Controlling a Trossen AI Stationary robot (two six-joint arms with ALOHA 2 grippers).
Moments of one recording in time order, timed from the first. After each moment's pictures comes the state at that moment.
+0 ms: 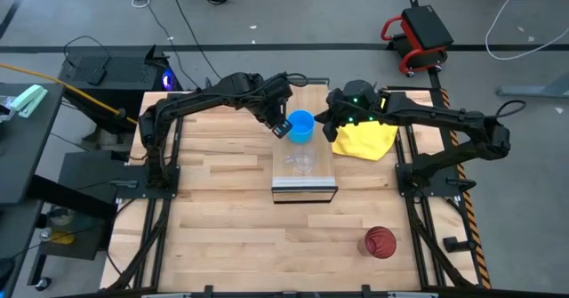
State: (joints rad) left arm 0.32 1.90 1.94 -1.18 -0.07 -0.37; right arm -0.41 1.25 1.00 -0.34 -0.13 0.22
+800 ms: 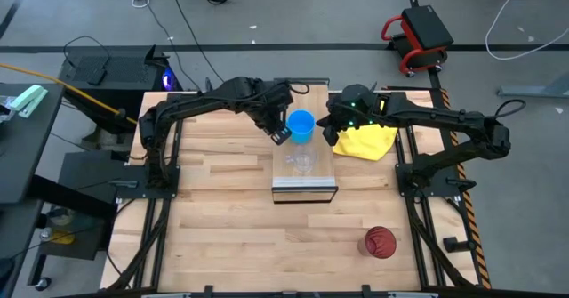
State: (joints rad) left arm 0.28 1.90 1.94 -1.23 -0.03 -0.38; right arm -0.38 1.25 1.00 -0.43 -0.08 0.26
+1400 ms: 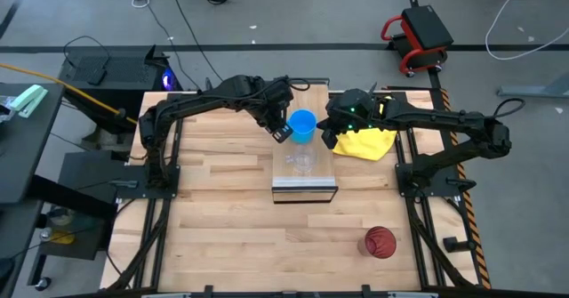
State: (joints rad) left arm 0.29 1.90 1.94 -1.19 0.00 -0.37; right arm -0.32 1.25 1.00 -0.44 -0.02 0.29
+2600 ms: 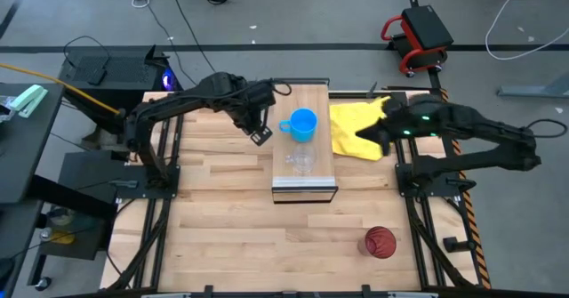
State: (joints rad) left arm 0.27 1.78 1.94 -1.46 -0.10 -0.44; right arm -0.17 0.74 1.00 -0.74 -0.03 0.59
